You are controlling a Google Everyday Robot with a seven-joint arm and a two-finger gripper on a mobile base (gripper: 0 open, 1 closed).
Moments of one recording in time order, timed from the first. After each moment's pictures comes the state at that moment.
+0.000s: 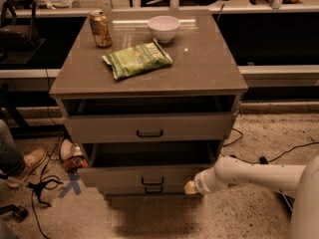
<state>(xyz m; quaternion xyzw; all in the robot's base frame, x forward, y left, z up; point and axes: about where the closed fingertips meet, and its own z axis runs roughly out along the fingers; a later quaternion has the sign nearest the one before) 0.516 -0.122 0.378 -0.17 0.95 0.23 0.13</state>
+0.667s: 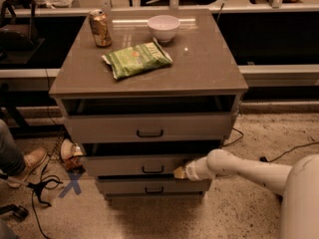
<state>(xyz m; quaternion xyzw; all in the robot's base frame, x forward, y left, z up) 0.596 -0.086 0.369 -0.15 0.93 0.28 0.20</state>
